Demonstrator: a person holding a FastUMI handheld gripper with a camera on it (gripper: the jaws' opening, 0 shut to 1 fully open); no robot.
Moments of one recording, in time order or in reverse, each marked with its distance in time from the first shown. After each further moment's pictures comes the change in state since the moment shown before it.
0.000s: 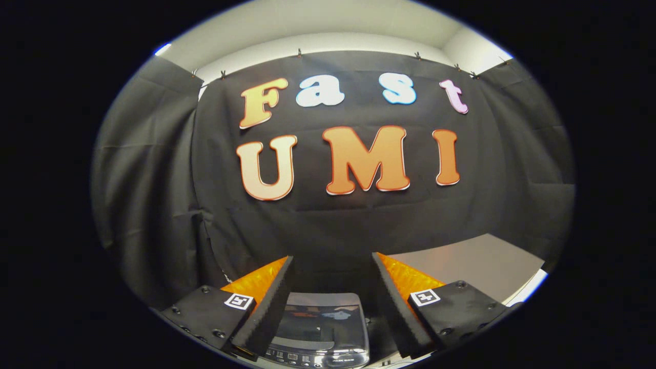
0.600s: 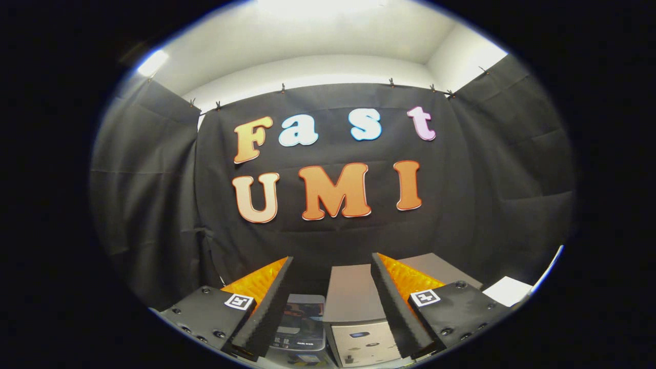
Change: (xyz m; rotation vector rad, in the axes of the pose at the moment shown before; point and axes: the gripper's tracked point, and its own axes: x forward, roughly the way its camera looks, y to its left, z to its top) arm -0.189 -0.118 0.055 0.013 -0.104 -0.037
